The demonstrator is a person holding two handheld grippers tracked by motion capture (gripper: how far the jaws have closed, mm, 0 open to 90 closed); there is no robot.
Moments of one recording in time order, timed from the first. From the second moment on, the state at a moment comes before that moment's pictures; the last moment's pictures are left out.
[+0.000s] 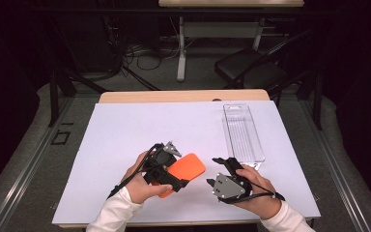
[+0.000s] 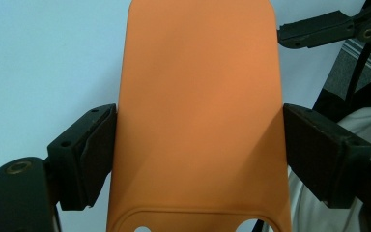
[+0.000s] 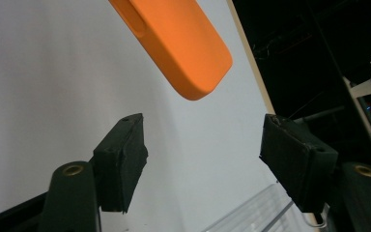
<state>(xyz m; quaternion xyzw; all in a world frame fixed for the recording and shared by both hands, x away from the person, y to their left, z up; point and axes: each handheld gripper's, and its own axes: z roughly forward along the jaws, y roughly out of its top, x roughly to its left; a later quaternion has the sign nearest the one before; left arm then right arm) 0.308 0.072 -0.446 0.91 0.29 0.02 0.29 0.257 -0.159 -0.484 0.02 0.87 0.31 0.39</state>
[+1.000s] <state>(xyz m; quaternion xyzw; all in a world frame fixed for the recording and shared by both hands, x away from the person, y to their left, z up) 0.308 0.061 -0.456 0.92 0.29 0.00 0.28 0.245 -0.148 -0.502 -0.08 0.85 0.28 0.44</state>
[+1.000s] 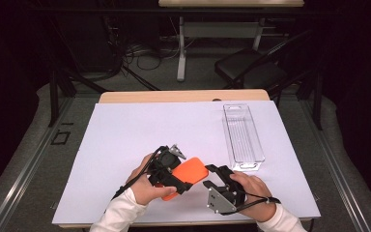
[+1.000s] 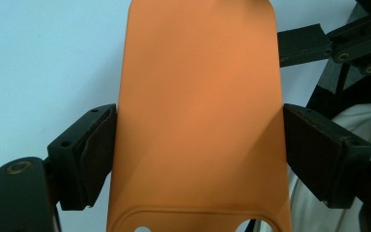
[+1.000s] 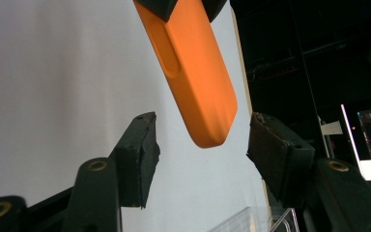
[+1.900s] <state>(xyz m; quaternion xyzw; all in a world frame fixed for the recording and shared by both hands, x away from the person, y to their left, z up) 0.309 0.032 -0.453 0.92 0.27 -0.03 0.27 0.244 -0.152 -0.507 -0.10 0.83 0.26 0.48</state>
